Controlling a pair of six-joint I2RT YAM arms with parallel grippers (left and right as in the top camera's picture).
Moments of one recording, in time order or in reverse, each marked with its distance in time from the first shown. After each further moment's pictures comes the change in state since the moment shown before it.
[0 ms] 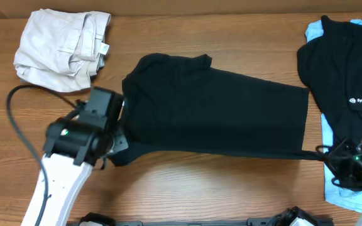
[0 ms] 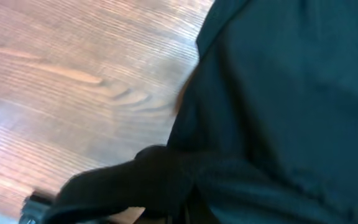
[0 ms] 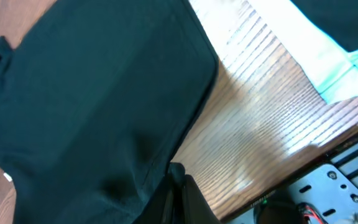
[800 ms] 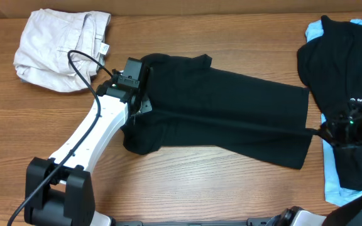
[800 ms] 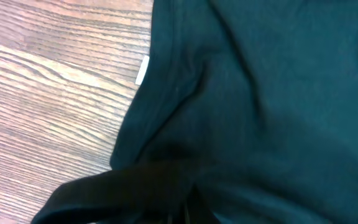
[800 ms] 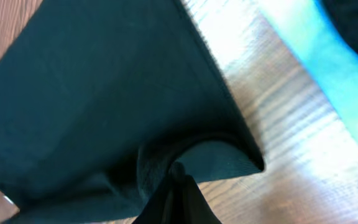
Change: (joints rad) left arm 0.000 0.482 -0.028 0.580 -0.013 0.048; right arm 0.069 0.443 -0.029 0.341 -0.059 0.022
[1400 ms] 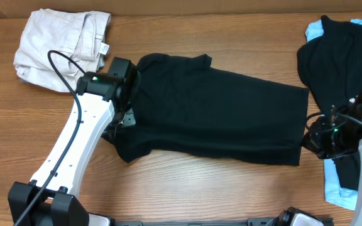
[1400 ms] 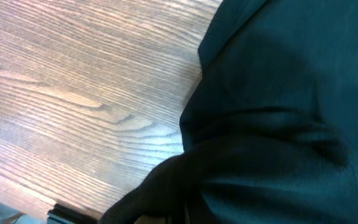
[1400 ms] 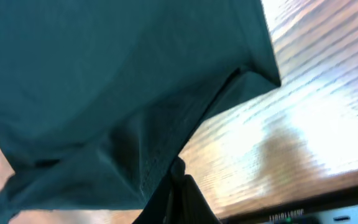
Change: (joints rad) left arm 0.048 -0.084 0.149 -0.534 -0.023 0.042; right arm 0.140 -0.155 -0.002 -0.217 0.003 0.002
